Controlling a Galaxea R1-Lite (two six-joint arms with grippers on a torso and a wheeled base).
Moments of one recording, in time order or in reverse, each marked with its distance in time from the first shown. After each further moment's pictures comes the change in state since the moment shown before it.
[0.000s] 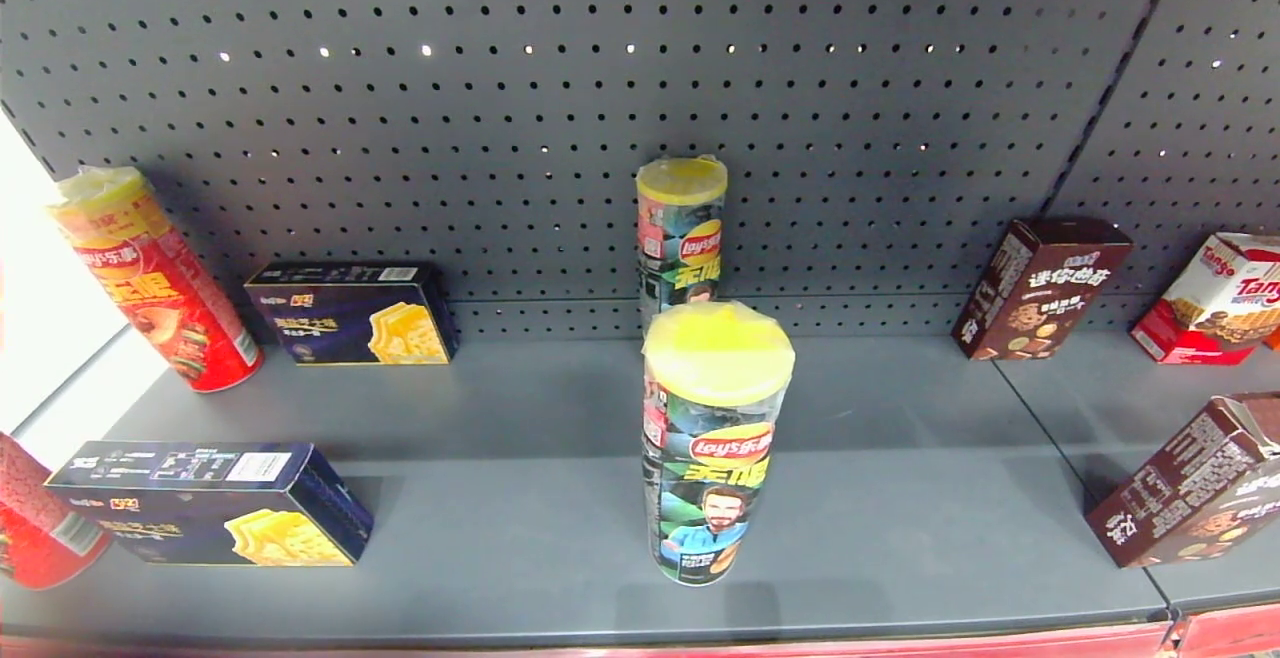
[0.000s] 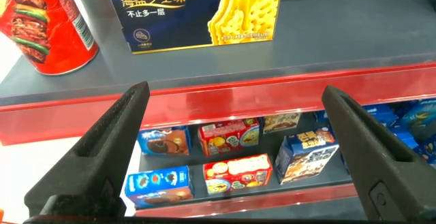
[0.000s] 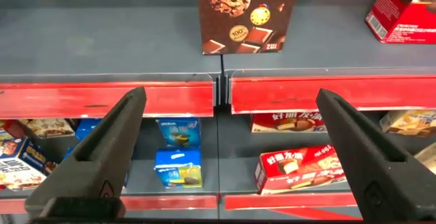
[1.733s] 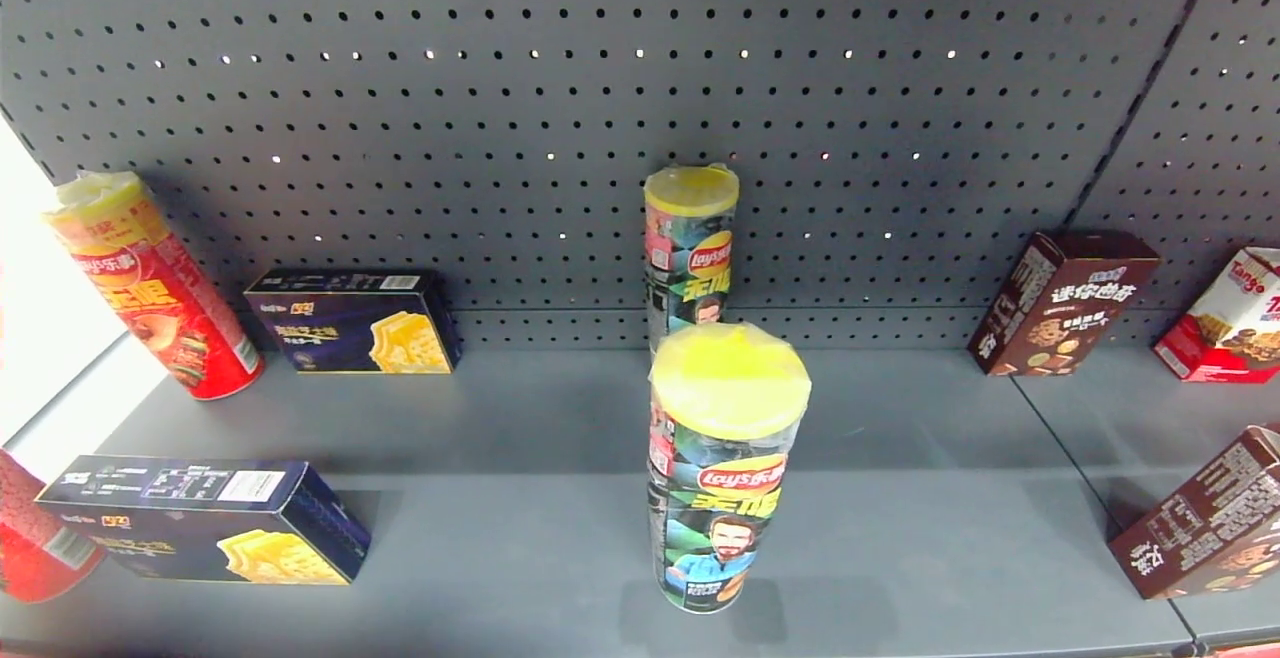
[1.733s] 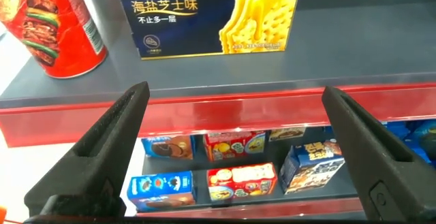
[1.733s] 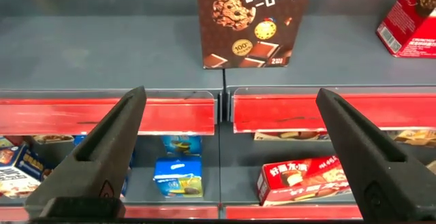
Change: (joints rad) left arm 0.000 -0.001 0.000 -0.001 0.031 -0.015; right arm 0.000 -0.002 0.000 -0.001 -0.001 0.000
